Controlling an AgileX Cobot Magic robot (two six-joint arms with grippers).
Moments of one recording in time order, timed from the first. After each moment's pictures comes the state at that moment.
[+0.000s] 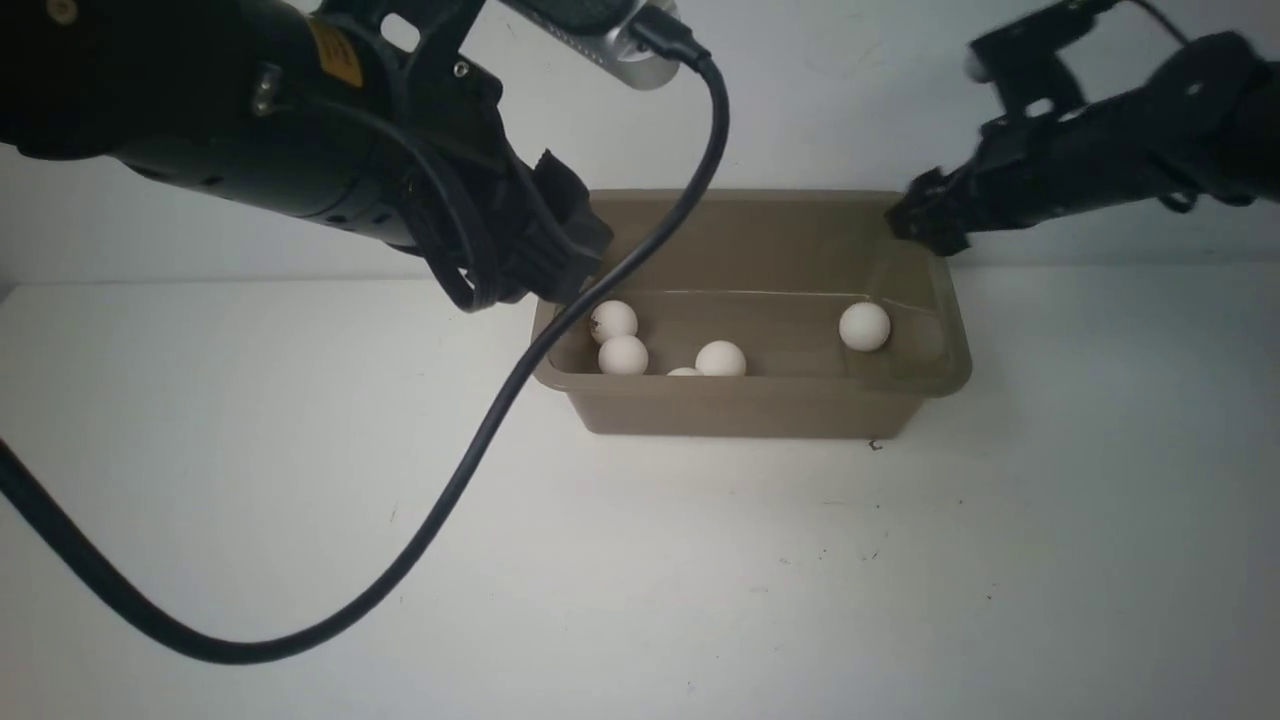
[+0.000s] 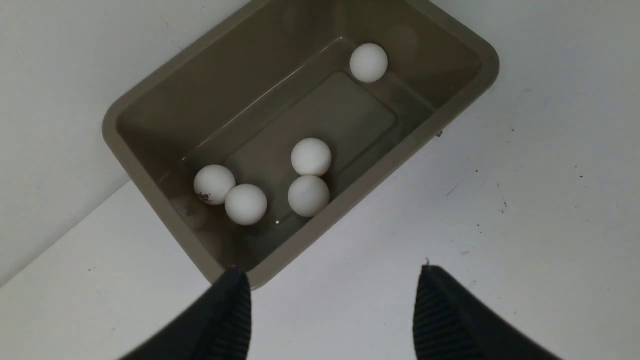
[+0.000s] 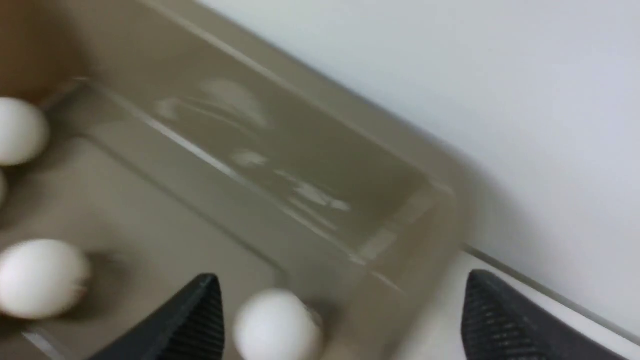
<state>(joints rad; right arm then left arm) 0.10 2.01 -1.59 0.61 0.54 -0.88 -0.52 1.39 -1.37 -0.15 0.76 0.31</state>
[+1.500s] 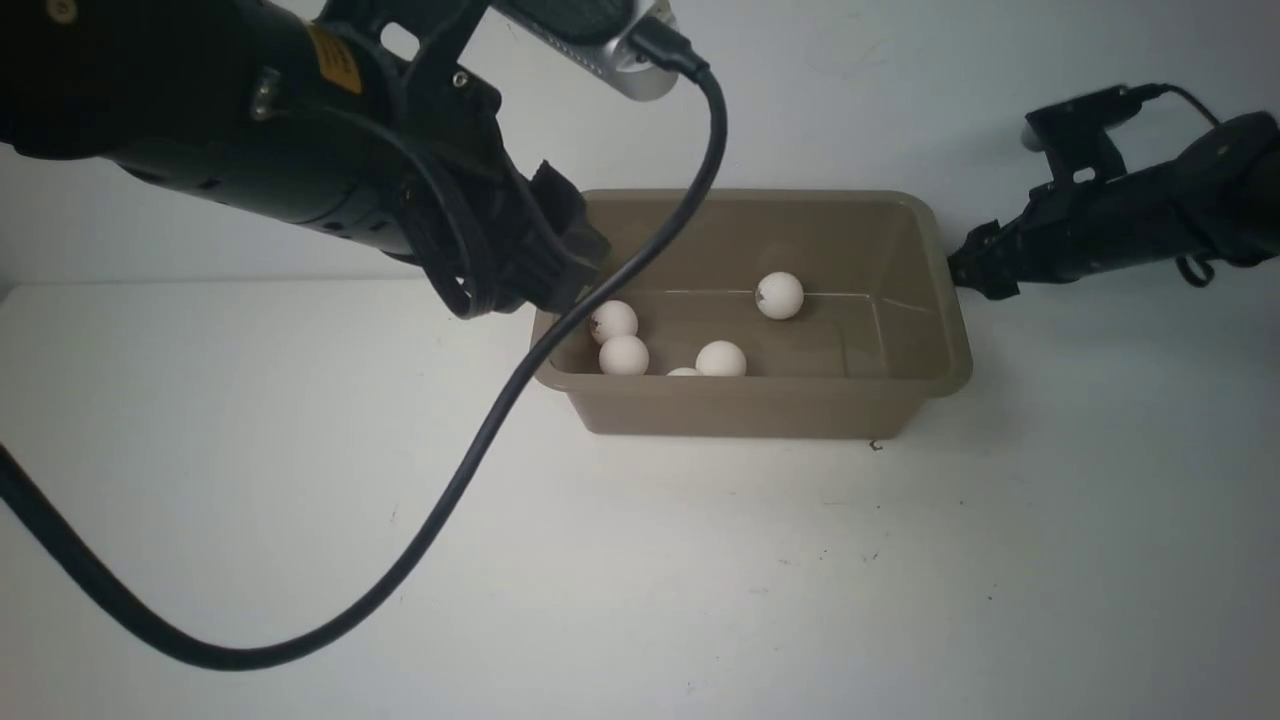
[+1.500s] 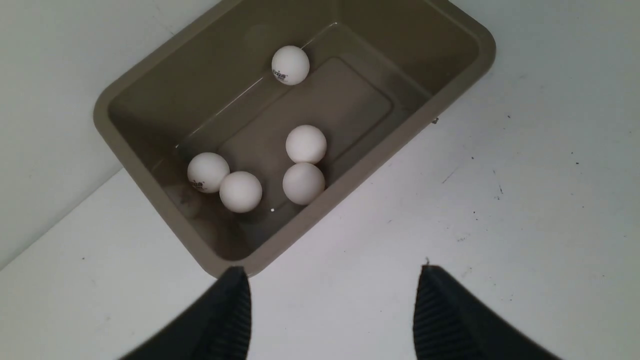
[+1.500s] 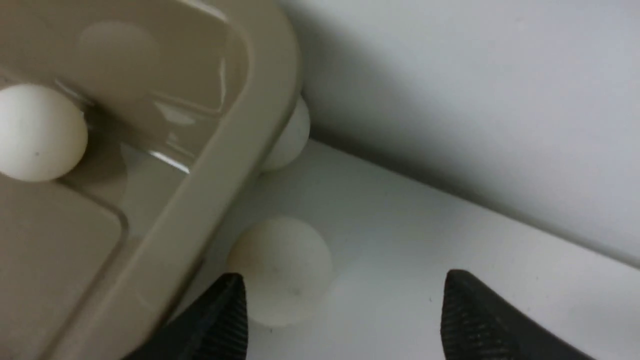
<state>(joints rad) -0.01 2.18 -1.63 0.79 0.52 -1.05 -0.52 1.39 -1.37 -0.15 0.78 0.31</state>
